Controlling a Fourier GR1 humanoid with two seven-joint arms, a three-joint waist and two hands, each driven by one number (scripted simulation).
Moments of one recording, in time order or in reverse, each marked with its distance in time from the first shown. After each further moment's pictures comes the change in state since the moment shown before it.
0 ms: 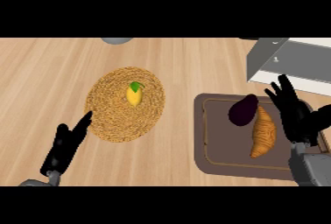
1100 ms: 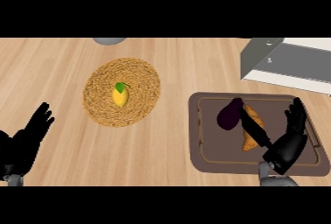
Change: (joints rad) left arm 0.079 0.057 0.241 -0.068 0.086 0.013 -0.137; right arm 0.154 0.247 0.115 -0.235 0.642 -0.887 0.271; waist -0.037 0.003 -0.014
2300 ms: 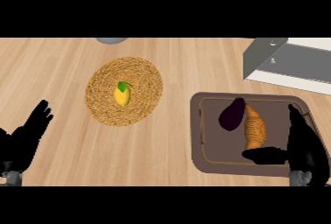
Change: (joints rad) left arm -0.026 -0.008 0.029 0.031 -0.005 -0.039 -0.007; right arm -0.003 -0.267 0.134 -0.335 0.333 0.933 0.915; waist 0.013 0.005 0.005
